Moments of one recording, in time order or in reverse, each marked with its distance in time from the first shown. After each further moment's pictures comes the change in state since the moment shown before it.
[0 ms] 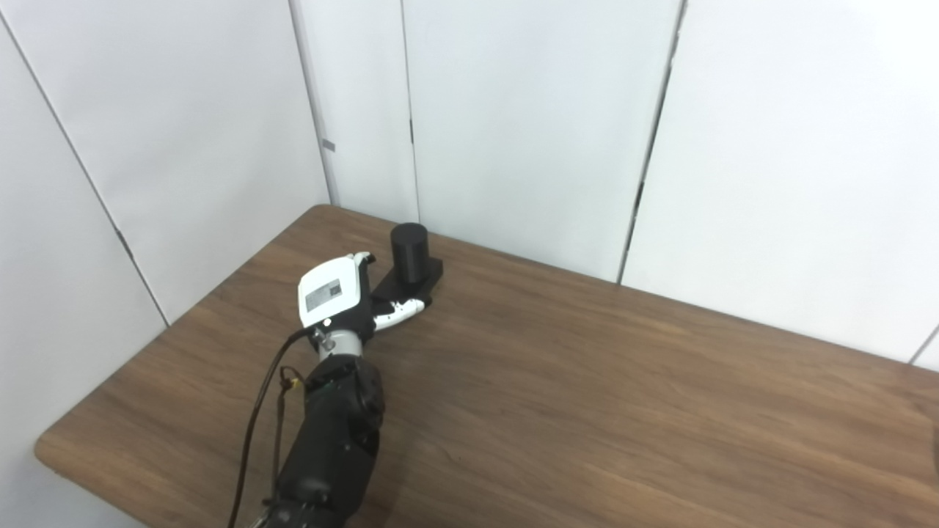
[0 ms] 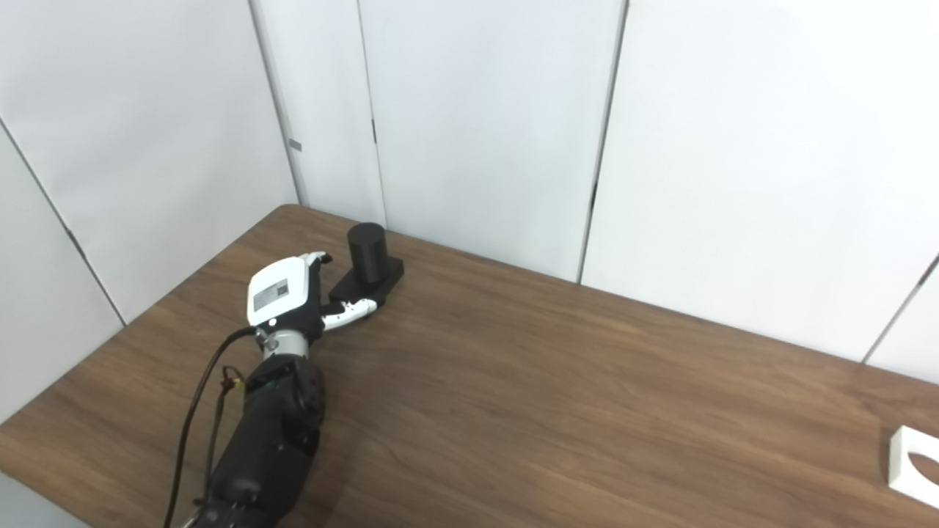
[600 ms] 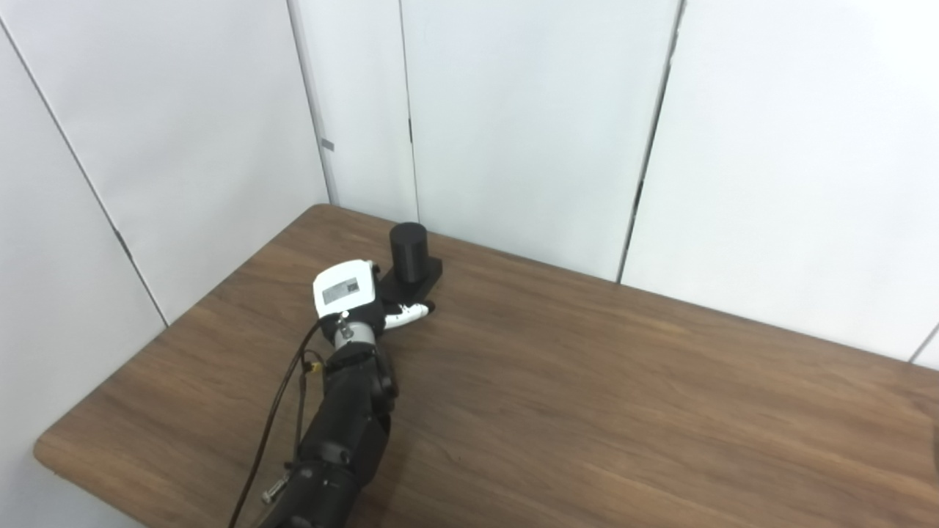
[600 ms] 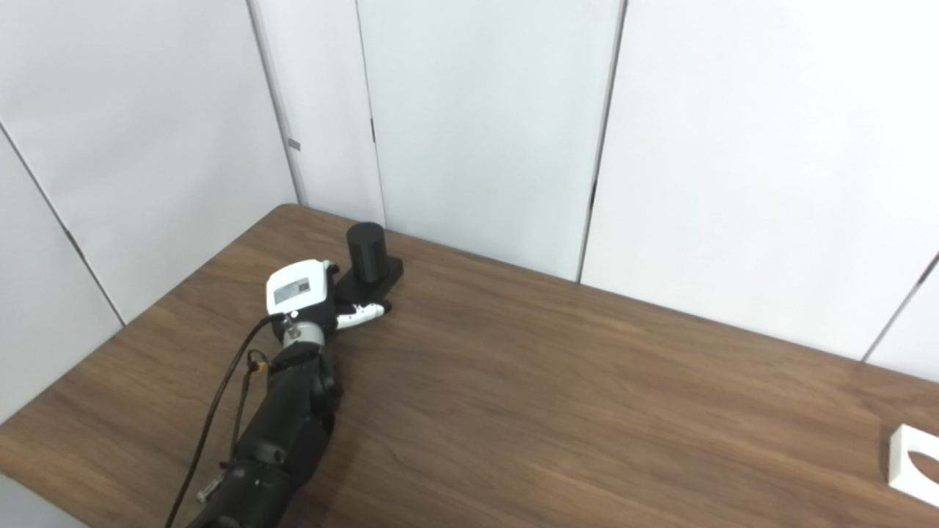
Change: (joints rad) left arm -0.121 0.026 -0.030 0.266 0.084 0.000 0.012; right arm 0.021 0.005 0.007 -0.029 0.000 0.018 0.000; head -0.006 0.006
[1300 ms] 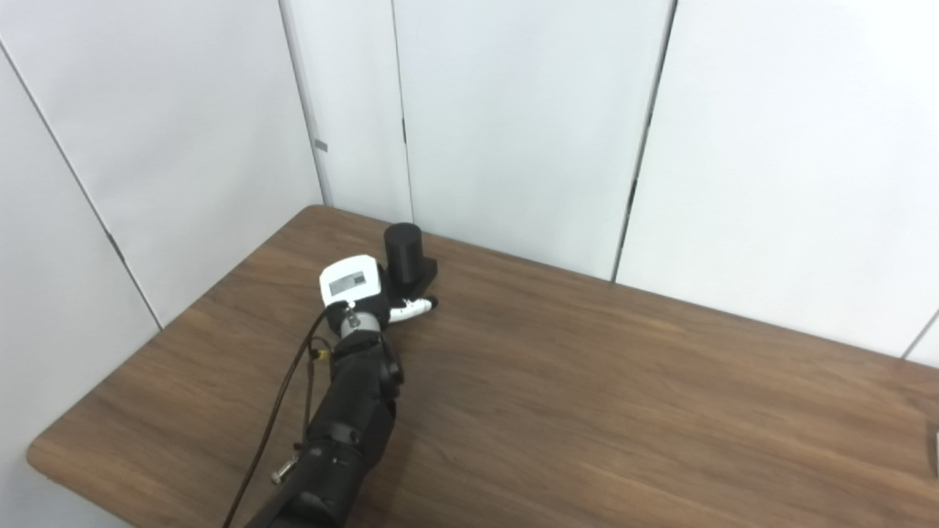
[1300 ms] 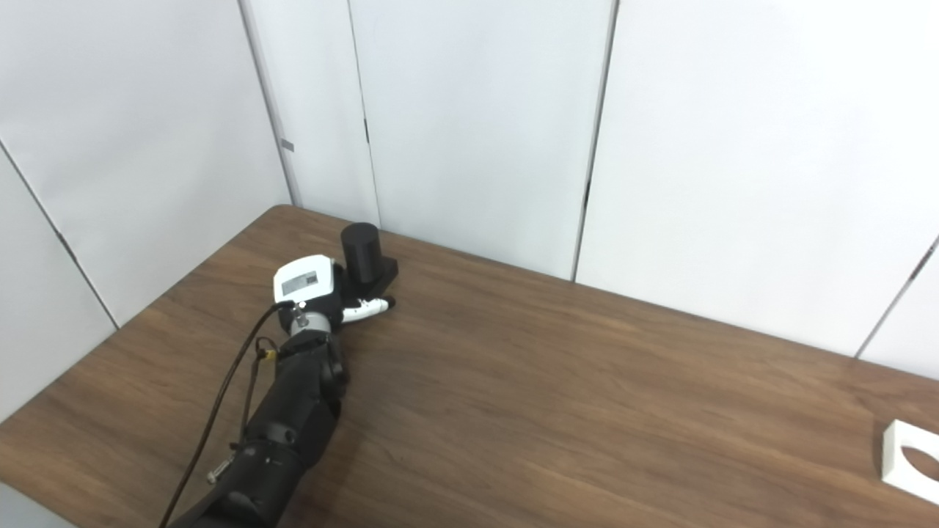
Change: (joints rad) left arm -0.051 0.001 -0.001 0.082 0.025 0.000 -0.003; right arm -0.001 0.002 0.003 -0.001 -0.011 0.001 -0.010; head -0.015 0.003
